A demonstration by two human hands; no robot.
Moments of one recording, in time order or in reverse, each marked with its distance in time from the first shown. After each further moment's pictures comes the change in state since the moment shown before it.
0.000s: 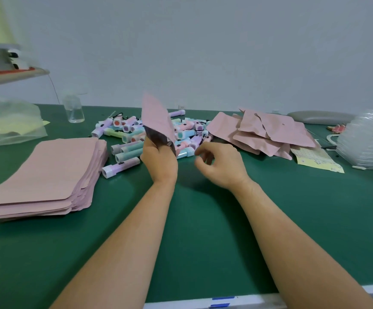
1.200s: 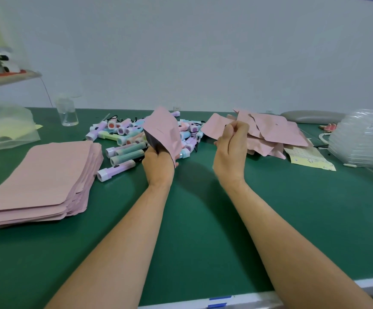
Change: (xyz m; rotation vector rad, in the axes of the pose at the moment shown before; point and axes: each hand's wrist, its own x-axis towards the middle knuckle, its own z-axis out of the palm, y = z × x) left_hand 0.003 -0.013 -0.003 -0.012 -0.207 -0.200; right_hand 0.011 -0.013 0.000 0.544 0.617 0.190
